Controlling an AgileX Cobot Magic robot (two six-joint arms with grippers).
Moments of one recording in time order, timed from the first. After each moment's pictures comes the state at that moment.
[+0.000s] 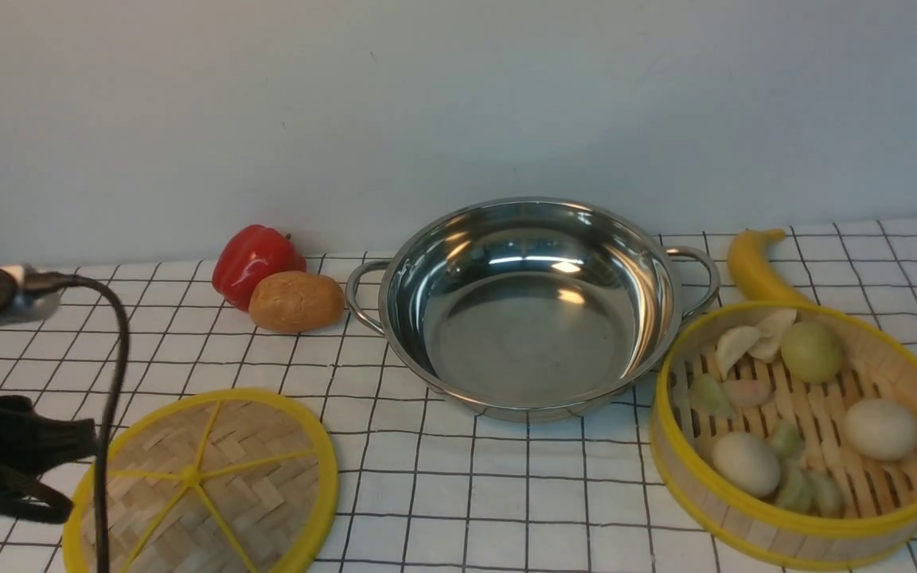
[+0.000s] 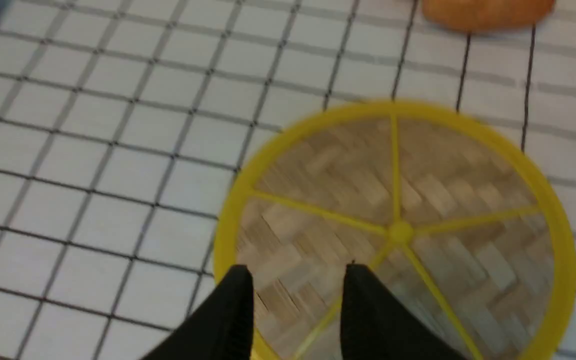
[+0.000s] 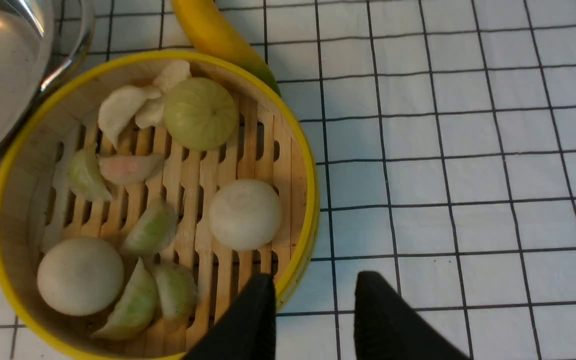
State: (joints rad) right arm -0.02 1.04 -0.94 -0.06 1.01 0.24; left arm 0.01 1.03 -0.66 0.10 0.65 -0.15
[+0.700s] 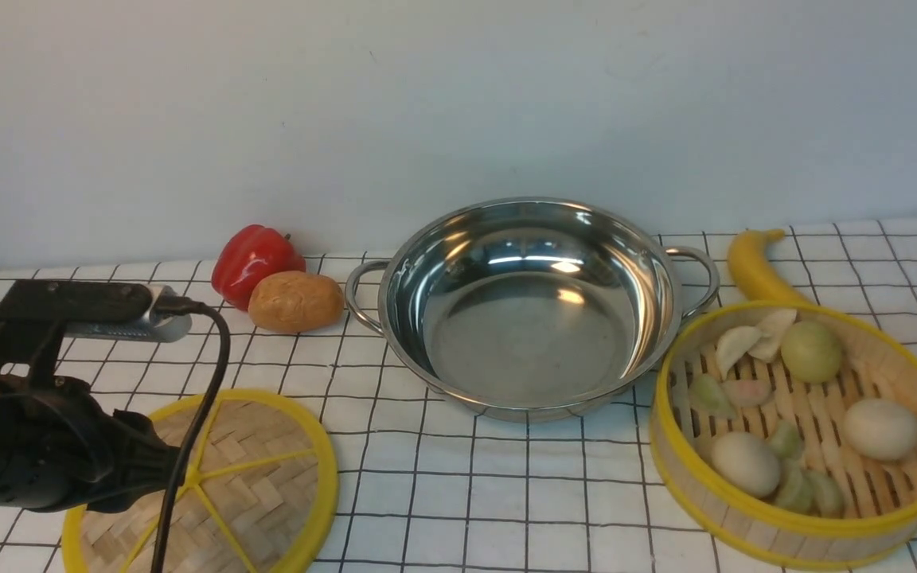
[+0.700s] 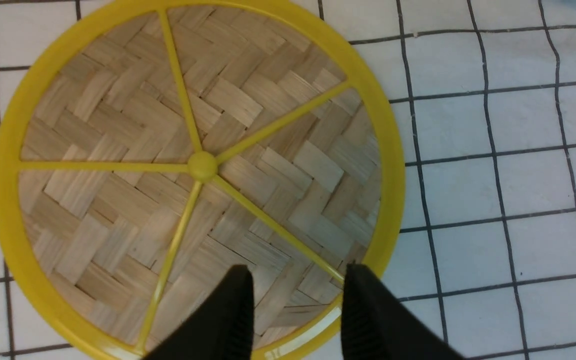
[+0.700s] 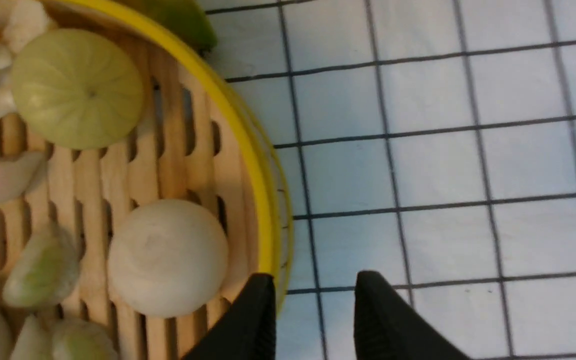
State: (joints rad) right arm -0.17 1.46 -0.95 0.16 0.83 0.00; left arm 0.01 1.17 -0.74 -0.29 0.76 0.34
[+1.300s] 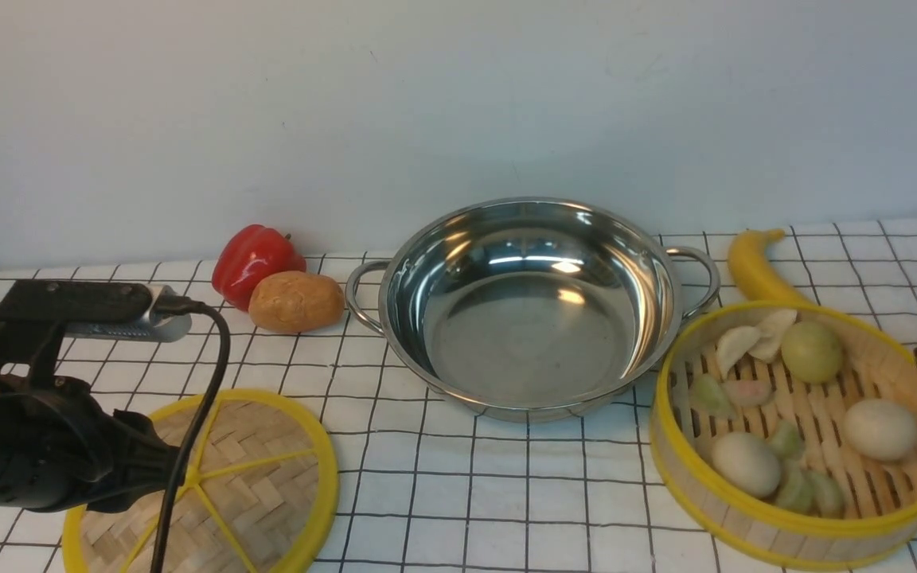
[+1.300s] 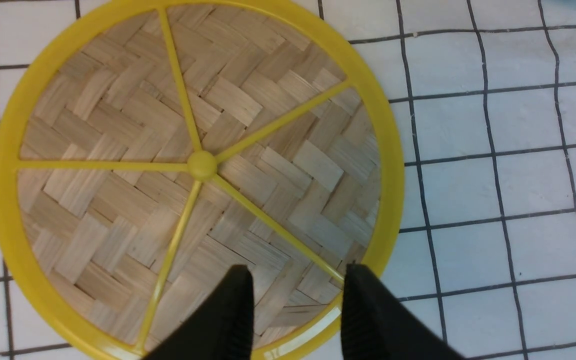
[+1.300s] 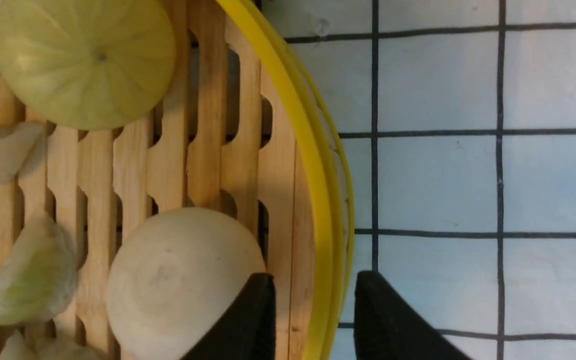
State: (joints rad) right arm -0.17 1.64 -0.95 0.28 0.76 -0.13; left arm 0.01 1.17 -0.74 -0.30 0.76 0.34
